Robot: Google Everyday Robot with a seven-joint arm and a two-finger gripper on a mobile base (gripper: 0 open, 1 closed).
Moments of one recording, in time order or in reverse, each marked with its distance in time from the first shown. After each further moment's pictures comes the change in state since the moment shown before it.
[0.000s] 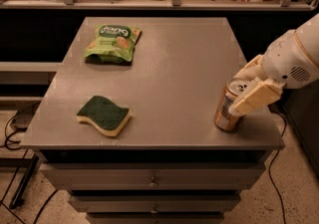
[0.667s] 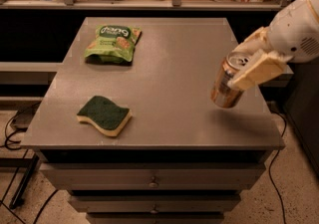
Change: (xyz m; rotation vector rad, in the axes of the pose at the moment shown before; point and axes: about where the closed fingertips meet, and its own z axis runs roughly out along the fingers) arm -0.041 -0.014 -0.038 0.036 -0.078 -0.082
